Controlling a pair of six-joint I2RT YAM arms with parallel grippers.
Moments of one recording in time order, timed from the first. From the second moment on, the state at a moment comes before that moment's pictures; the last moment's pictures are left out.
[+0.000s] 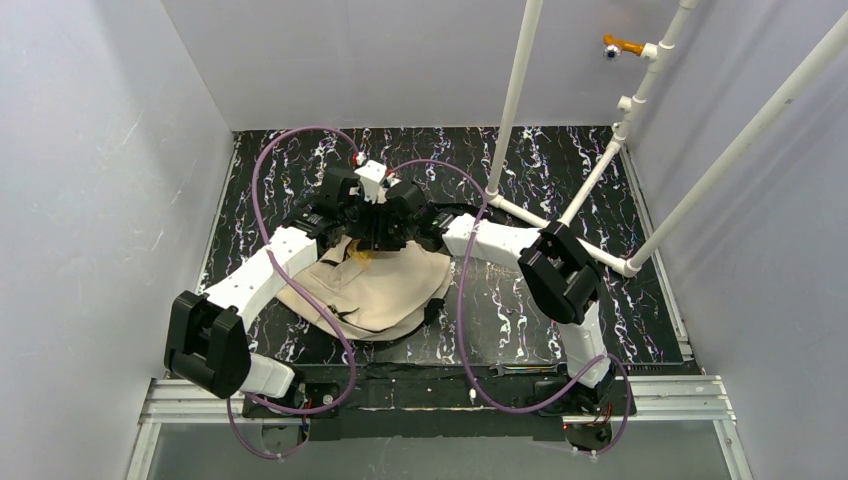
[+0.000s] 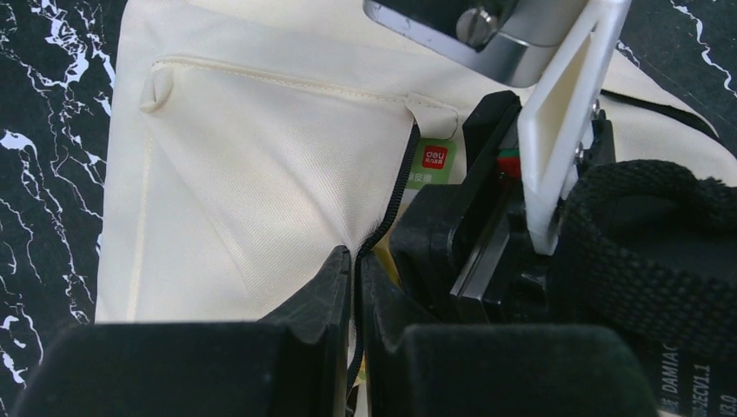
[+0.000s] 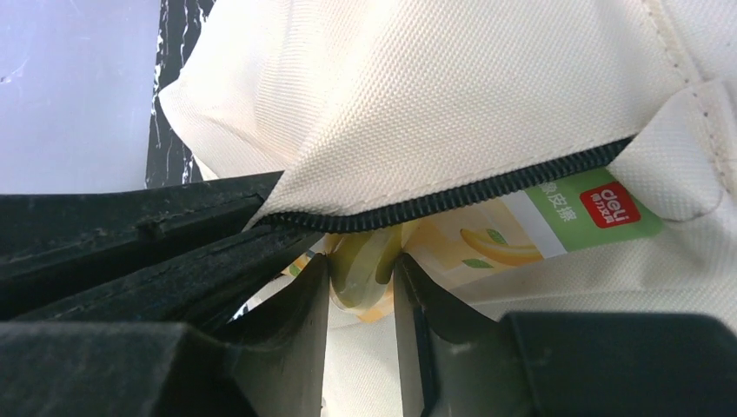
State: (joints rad) left arm -0.45 1.39 1.06 -0.40 -0.04 0.09; right arm 0.90 2.04 1.49 -0.06 -0.21 0.76
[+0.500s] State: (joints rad) left arm -0.46 1.37 1.05 -0.40 -0.09 0.08; right arm 0.83 2.00 1.21 0.47 -0.34 0.94
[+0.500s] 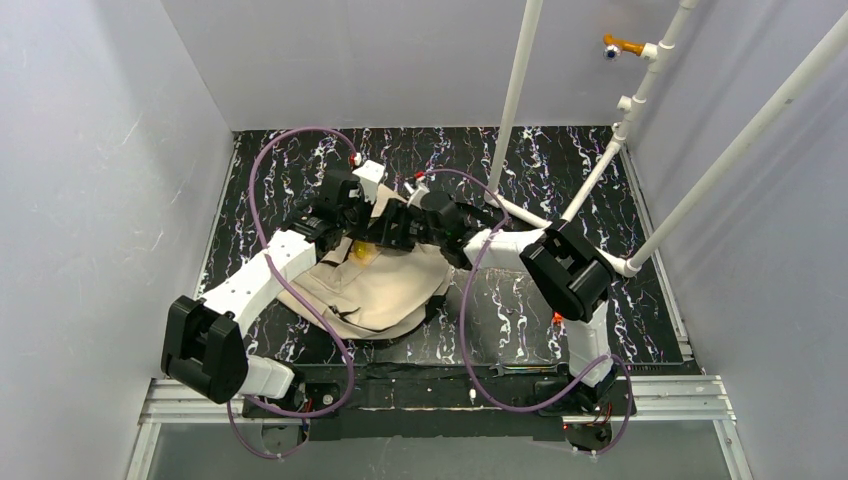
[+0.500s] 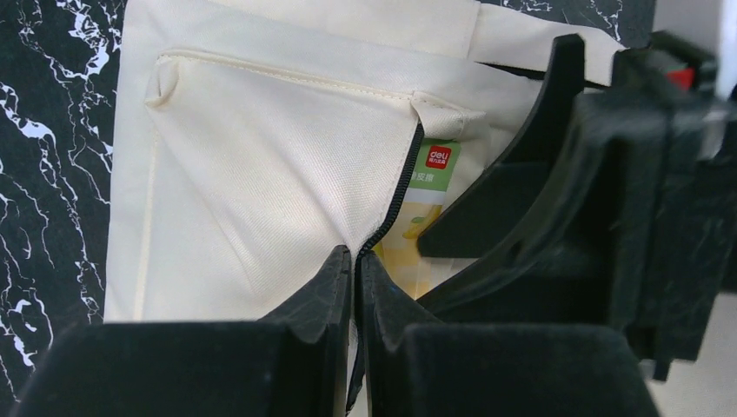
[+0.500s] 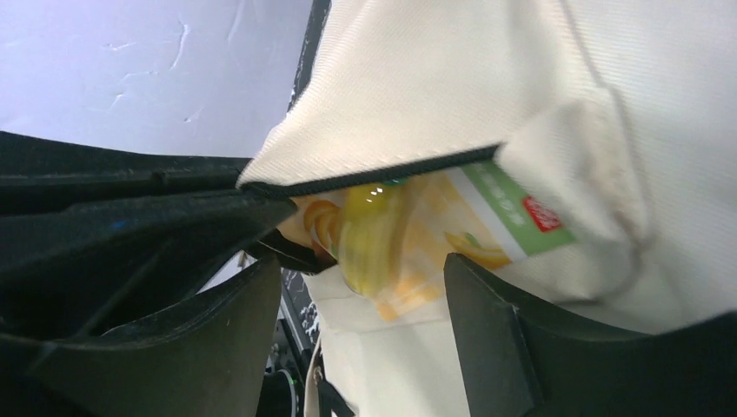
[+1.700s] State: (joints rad) left arm -0.46 1.37 1.05 -0.40 -0.06 0.07; right arm 0.77 2.06 1.16 0.64 -0.45 1.13
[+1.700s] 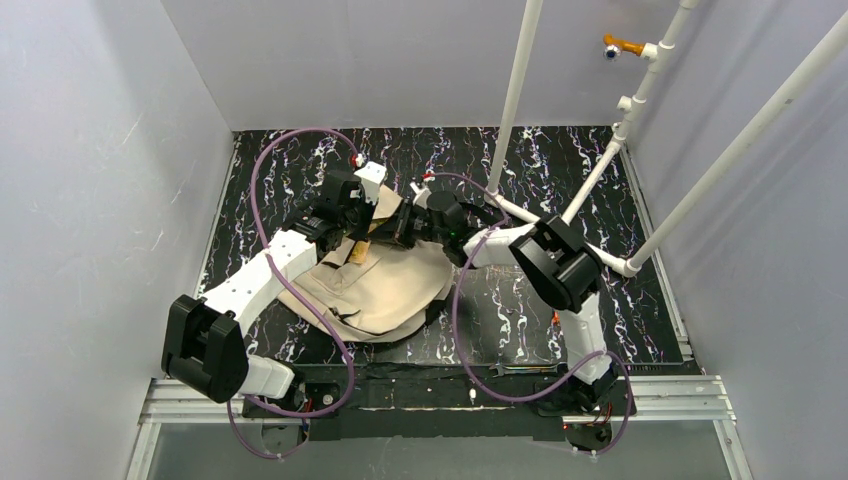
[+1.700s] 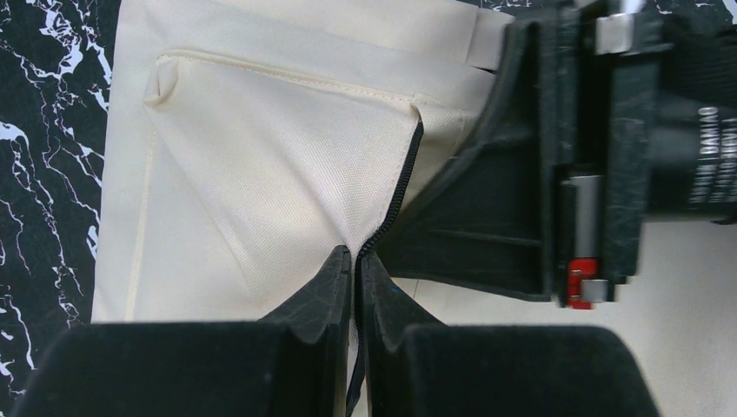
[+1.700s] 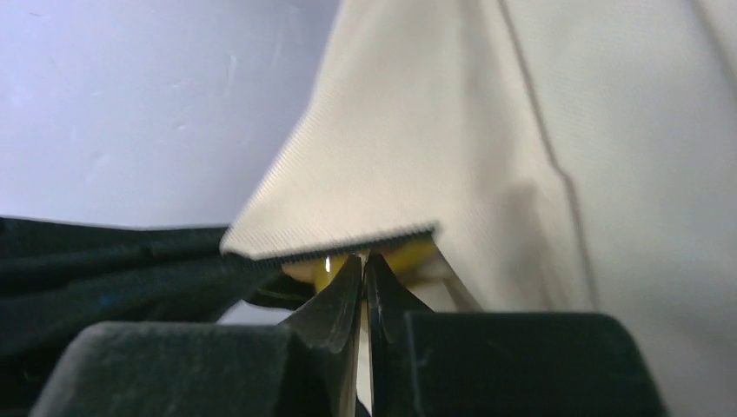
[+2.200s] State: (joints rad) left arm -0.46 1.37 1.05 -0.40 -0.09 0.08; right arm 0.81 2.24 1.25 0.96 -0.48 1.33
